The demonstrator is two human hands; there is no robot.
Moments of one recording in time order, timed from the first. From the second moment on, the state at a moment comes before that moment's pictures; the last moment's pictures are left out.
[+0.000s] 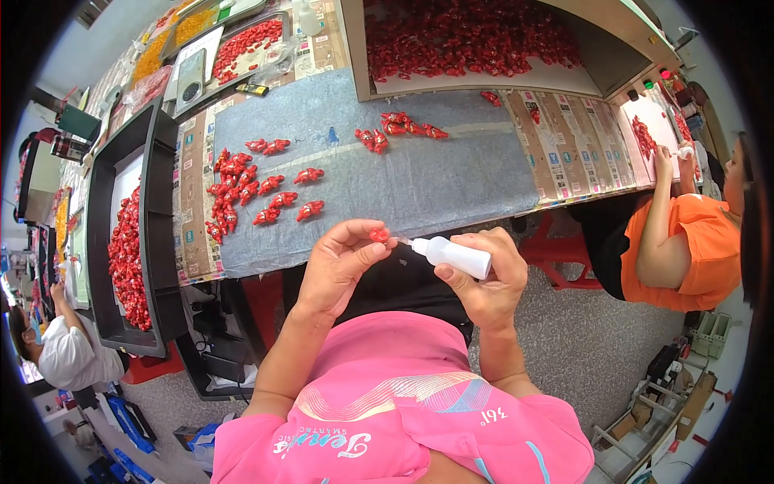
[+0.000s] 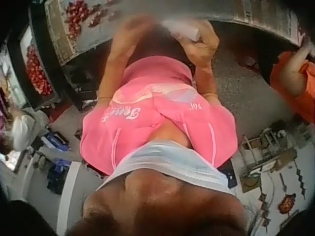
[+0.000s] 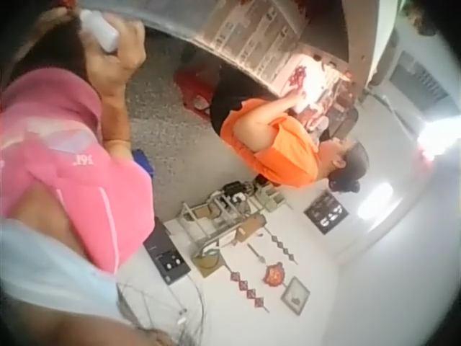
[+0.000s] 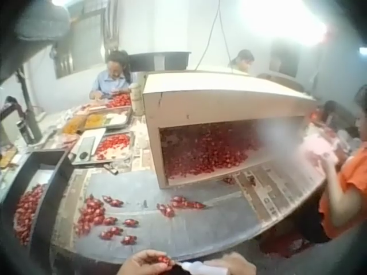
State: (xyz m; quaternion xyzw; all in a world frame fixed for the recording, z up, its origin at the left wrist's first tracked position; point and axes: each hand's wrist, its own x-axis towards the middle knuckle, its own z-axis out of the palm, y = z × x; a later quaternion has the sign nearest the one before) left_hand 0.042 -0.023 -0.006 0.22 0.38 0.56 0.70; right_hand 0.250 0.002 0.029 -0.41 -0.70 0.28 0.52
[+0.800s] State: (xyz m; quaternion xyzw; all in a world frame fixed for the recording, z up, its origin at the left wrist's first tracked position) left_hand 0.044 -0.024 -0.008 0.22 0.39 0.56 0.69; right_hand 0.251 -0.003 0.033 -0.41 -0.69 0.30 0.51
